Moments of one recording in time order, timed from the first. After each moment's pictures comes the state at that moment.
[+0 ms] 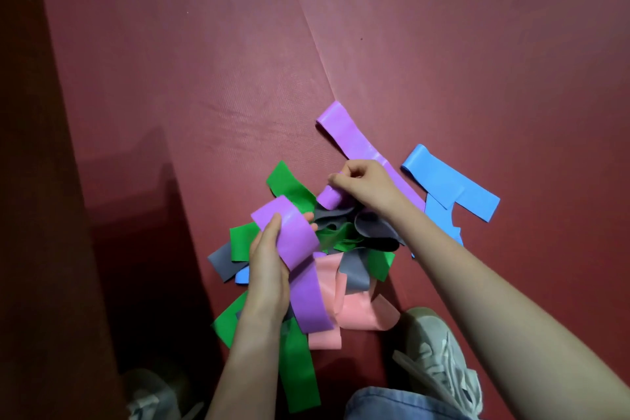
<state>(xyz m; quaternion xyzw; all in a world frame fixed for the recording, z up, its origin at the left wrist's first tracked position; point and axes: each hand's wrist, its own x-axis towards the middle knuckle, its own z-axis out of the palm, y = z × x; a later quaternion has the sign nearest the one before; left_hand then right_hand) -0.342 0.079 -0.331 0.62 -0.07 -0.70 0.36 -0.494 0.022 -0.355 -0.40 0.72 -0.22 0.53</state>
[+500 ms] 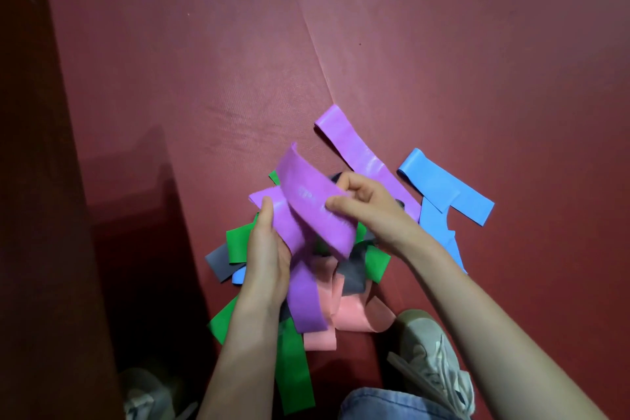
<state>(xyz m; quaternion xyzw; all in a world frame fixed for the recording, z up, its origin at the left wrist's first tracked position) -0.349 0.059 -0.325 0.57 -0.02 -0.72 0.40 -0.485 0.053 -0.303 -0.34 0.53 -0.36 0.69</state>
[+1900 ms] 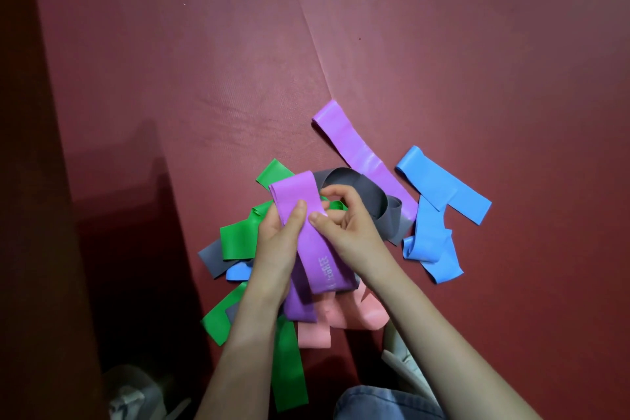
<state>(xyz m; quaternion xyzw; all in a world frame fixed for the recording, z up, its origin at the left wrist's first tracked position) -0.358 0.073 -0.315 0.58 -0.21 -0.70 0.37 -0.457 0.085 -0.319 -0.30 0.59 -0.37 0.65</state>
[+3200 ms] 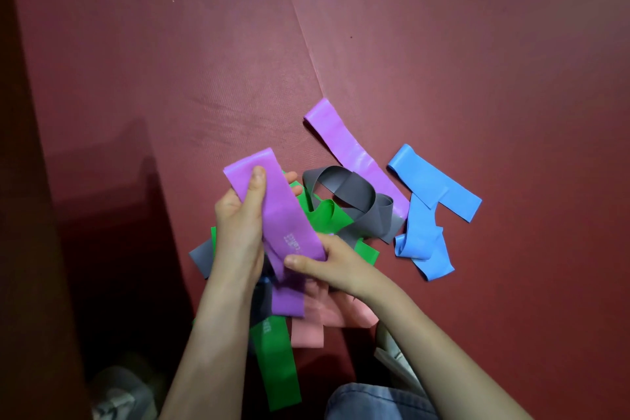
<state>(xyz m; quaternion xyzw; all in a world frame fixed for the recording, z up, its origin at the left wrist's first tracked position) -0.350 0.045 -0.290 0.61 -0.23 -0.62 0.44 -0.462 0.107 -0.323 -0.38 0.57 -0.19 0.71</state>
